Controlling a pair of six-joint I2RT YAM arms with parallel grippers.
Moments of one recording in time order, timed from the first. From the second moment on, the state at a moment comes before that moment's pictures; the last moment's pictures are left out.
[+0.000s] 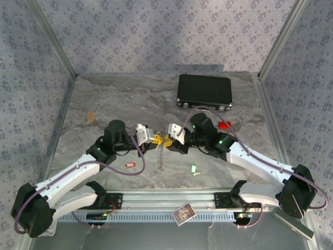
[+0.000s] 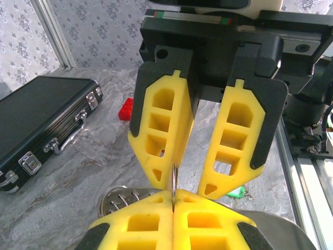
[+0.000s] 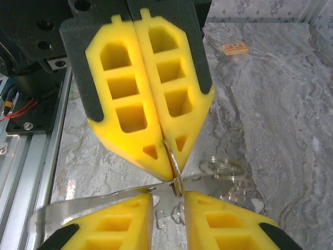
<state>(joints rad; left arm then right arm) -0.68 0.96 0.58 0.08 0.66 0.28 0.80 1.16 0.83 -0.19 -0.50 -0.41</state>
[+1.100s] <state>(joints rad) -0.70 0.96 0.58 0.02 0.47 0.38 0.89 1.13 0.76 -0.66 -0.06 0.46</state>
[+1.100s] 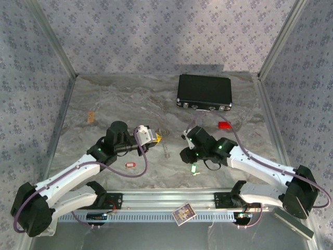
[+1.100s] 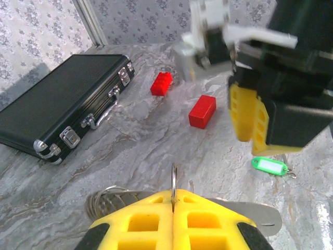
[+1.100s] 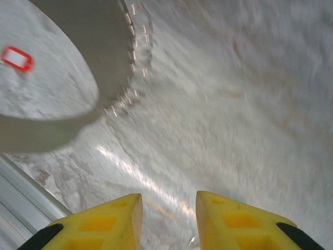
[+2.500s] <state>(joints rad) -0.70 0.94 0.53 0.05 0.42 0.38 1.17 1.52 0.82 -0.90 0.20 1.11</state>
